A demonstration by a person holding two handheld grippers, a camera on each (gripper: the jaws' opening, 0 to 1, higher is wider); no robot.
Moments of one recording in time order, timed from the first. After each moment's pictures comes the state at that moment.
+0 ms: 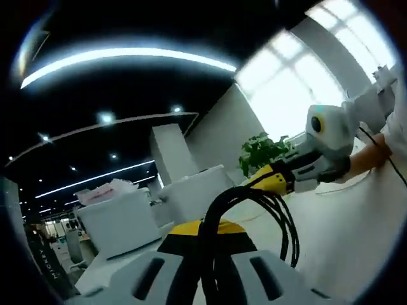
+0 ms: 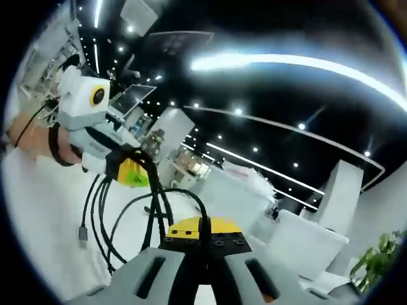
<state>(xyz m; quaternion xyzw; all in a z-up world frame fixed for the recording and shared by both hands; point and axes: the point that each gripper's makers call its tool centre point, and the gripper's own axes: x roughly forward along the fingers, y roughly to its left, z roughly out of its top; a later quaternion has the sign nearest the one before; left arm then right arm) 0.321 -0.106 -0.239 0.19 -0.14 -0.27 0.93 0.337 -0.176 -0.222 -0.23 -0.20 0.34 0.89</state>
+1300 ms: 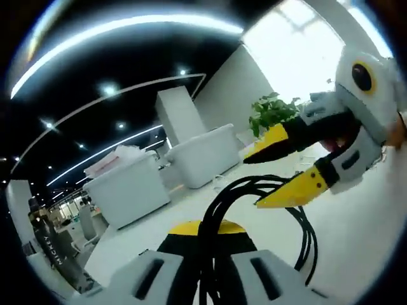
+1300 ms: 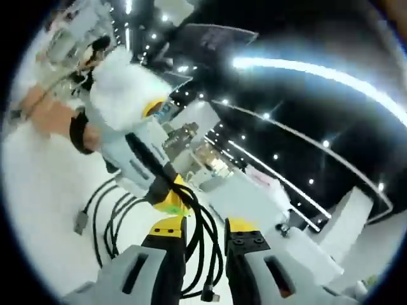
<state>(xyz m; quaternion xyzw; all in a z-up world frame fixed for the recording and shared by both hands) 0.344 -0.094 -0.269 0.21 -0.01 -0.22 0.95 0.324 -0.117 -0.252 -0.39 -0.20 0.34 0.83</state>
